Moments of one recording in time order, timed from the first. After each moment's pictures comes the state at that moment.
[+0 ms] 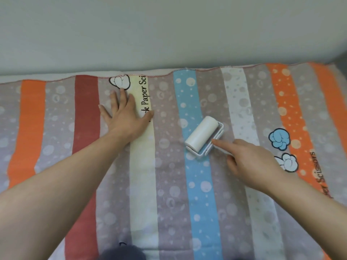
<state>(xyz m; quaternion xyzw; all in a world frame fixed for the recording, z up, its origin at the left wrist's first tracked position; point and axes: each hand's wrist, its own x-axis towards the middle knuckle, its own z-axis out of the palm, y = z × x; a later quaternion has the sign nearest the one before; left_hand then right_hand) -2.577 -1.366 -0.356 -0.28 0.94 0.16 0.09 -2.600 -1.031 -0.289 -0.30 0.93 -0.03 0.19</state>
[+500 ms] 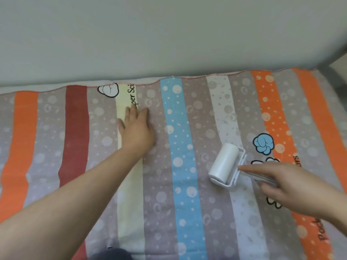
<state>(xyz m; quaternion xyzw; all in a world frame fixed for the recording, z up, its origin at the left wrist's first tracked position) -2.585 -1.293 -0.343 -0.27 0.94 0.21 0.04 -2.613 -0.935 -0.235 -0.29 0.89 -0.06 0.34</state>
